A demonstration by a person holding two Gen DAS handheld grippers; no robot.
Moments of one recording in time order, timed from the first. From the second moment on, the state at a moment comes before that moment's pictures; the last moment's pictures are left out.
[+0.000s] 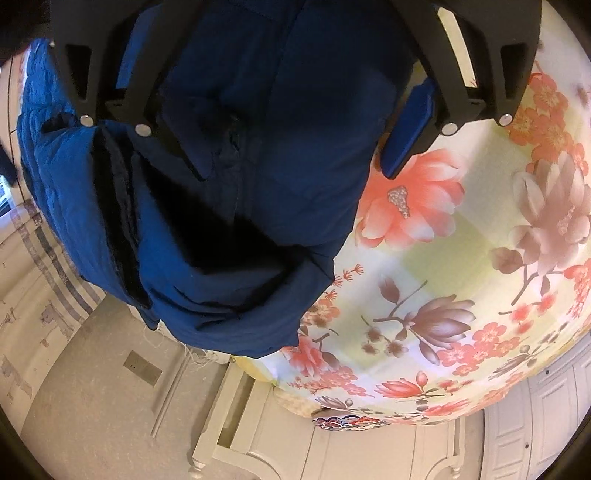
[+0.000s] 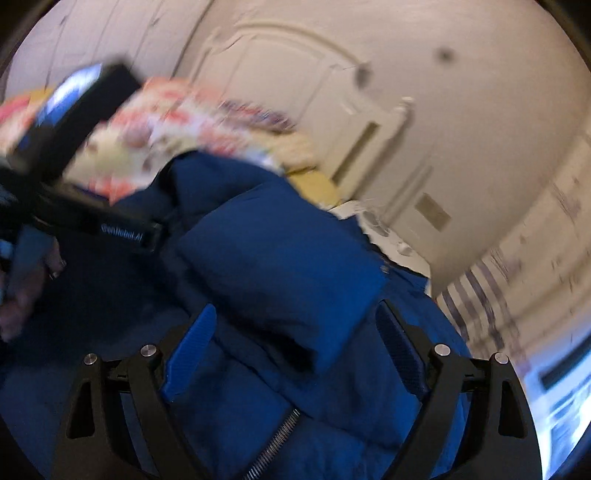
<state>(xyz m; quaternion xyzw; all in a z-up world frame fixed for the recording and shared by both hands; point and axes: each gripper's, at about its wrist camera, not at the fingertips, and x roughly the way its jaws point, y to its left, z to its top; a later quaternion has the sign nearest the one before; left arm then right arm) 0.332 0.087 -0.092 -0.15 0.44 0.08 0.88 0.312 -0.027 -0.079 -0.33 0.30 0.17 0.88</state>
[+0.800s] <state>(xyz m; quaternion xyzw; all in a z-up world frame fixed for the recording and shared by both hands) 0.331 0.086 -0.092 -0.14 0.44 0.08 0.88 0.339 -0.309 -0.102 0.35 0.37 0.07 0.86</state>
